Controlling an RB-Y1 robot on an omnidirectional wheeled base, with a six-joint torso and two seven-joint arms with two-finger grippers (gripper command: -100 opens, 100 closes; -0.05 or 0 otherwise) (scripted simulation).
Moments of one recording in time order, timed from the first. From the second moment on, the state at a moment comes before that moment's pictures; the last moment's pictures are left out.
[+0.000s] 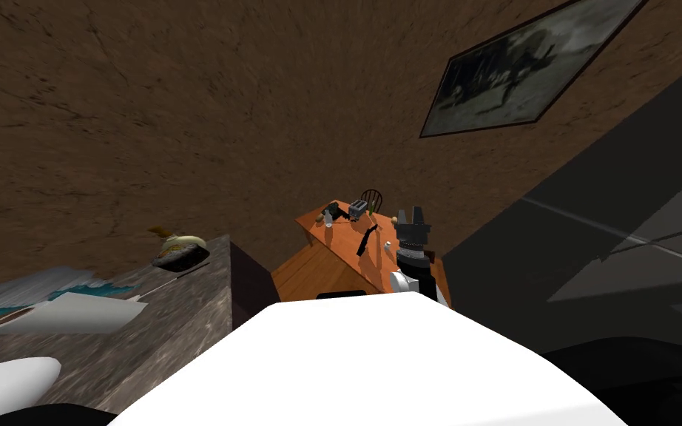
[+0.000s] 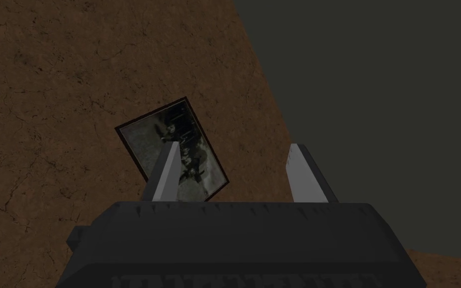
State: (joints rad) left arm 0.91 1.25 -0.21 -0.71 -0.23 -0.70 0.35; right arm 0.50 0.03 0.03 -2.27 0.04 -0.62 -0.06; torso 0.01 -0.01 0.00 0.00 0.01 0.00
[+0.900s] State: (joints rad) left arm 1.02 1.25 -0.20 -0.73 -0.09 -0.78 0.13; right arm 0.50 0.03 0.03 -2.27 0.04 -0.62 -0.06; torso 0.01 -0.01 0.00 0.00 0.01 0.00
